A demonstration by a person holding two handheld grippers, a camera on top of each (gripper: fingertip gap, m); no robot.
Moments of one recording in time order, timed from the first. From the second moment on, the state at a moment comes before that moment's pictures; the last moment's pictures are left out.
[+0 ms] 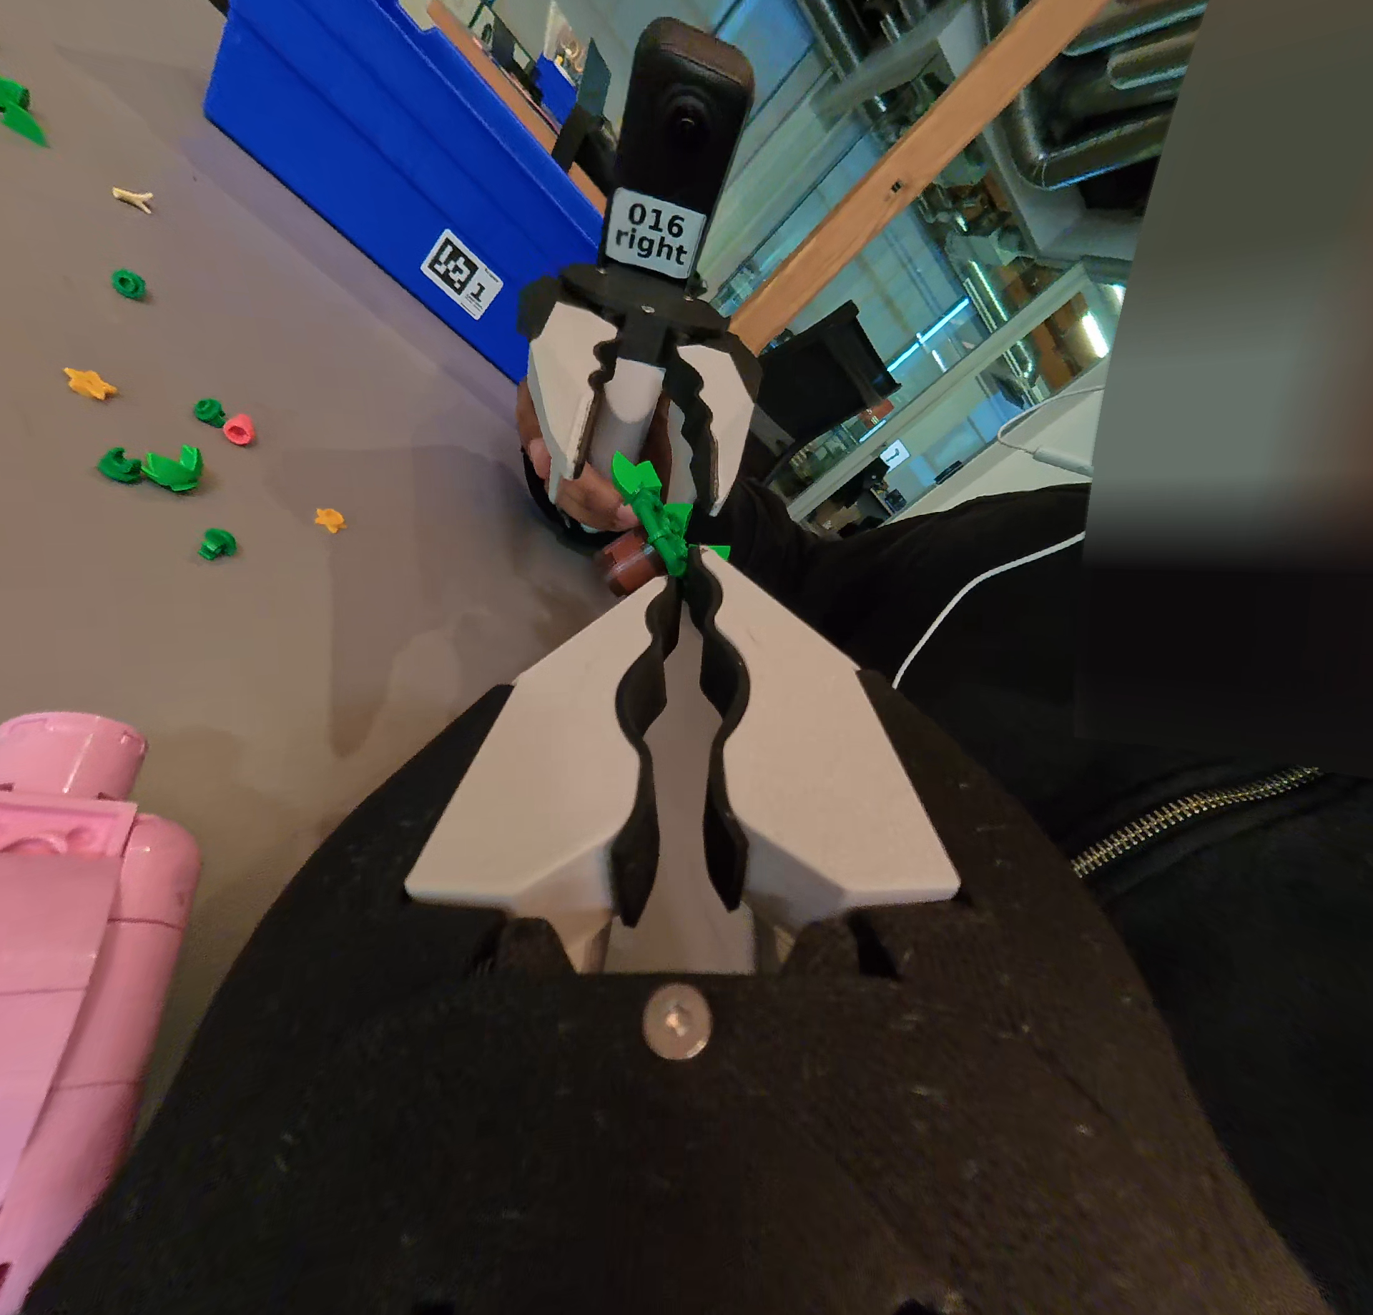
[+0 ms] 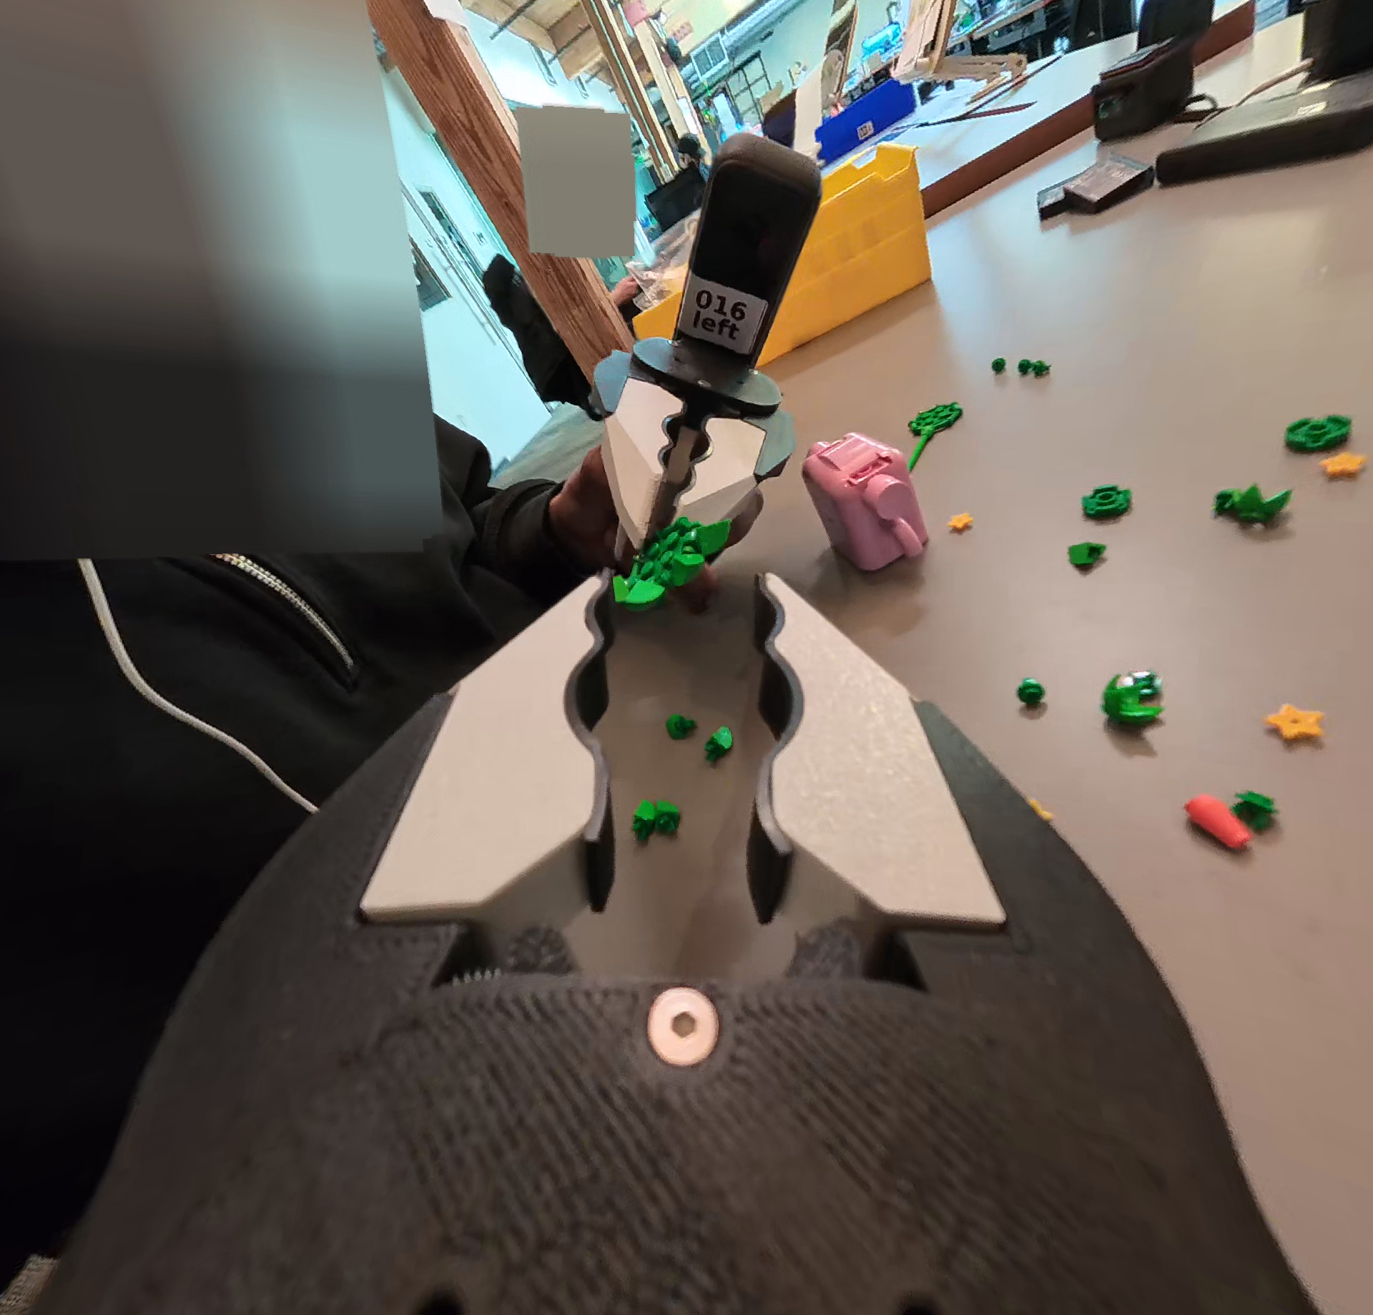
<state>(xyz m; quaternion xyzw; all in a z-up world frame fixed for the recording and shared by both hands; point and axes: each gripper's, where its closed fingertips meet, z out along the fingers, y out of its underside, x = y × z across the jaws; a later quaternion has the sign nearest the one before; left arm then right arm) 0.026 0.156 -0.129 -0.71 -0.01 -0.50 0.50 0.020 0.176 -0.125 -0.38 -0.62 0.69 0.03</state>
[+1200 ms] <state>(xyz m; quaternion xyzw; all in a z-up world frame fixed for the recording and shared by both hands) 0.036 0.161 -0.148 -0.76 0.03 -0.43 0.49 0.021 0.174 -0.134 -0.42 -0.58 0.70 -0.08</state>
